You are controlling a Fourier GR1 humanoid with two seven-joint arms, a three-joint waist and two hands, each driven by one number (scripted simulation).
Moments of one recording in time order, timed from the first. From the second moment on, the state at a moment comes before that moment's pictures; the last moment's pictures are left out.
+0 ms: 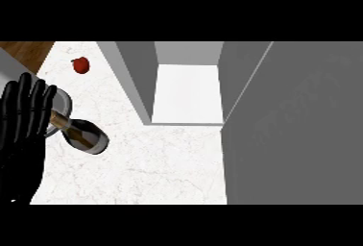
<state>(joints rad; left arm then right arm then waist) -0.01 0.10 -0.01 -2.10 0.00 0.01 -0.01 0.05 -0.11 -0.01 -2.10 -0.02 0.03 0.04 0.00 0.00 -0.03</state>
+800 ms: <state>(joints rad) -0.29 0.00 -0.16 -1.78 -0.24 0.81 0.15 0.14 -0.15 0.11 -2.30 -0.21 0.19 0.20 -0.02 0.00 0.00</state>
